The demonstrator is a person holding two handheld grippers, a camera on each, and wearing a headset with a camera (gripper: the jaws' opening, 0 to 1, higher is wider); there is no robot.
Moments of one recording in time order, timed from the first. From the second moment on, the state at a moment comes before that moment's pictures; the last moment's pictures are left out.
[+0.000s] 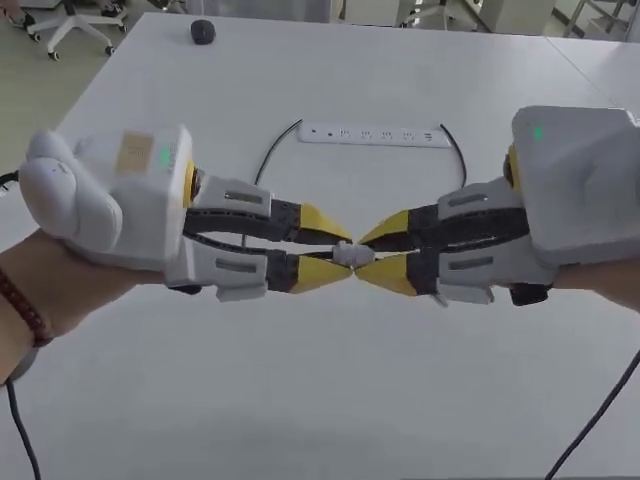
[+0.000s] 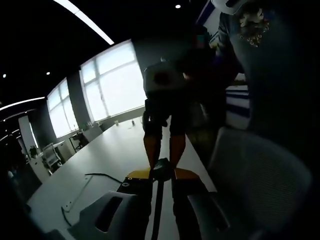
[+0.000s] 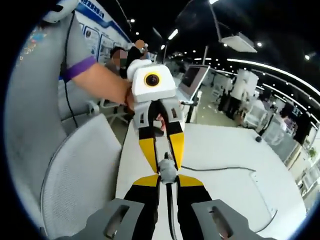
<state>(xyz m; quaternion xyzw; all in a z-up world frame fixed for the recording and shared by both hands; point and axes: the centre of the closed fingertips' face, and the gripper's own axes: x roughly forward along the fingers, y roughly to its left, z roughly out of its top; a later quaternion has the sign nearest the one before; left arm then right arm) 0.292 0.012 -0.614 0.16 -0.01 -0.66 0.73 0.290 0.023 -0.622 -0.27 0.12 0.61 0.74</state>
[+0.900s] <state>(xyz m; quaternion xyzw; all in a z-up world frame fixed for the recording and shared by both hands) 0.308 0.010 -0.591 0.02 0.04 -0.64 0.77 0.306 0.013 -0.602 -0.52 -0.09 0.48 0.70</state>
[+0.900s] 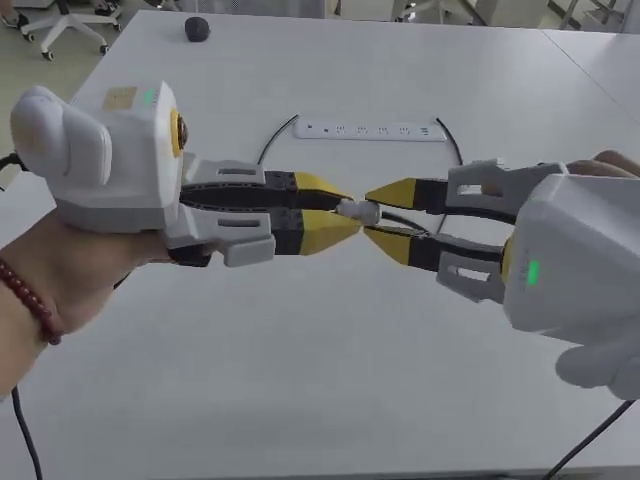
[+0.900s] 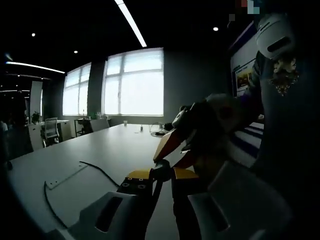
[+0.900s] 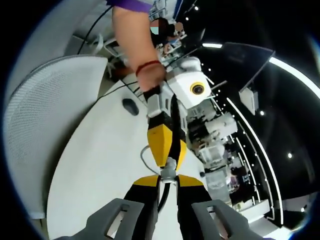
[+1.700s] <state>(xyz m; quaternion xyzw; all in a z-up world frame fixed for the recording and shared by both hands) 0.312 0.006 -0.588 -0.01 0.05 -0.63 0.77 0.307 0.011 -0.596 -0.57 -0.12 0.46 0.67</state>
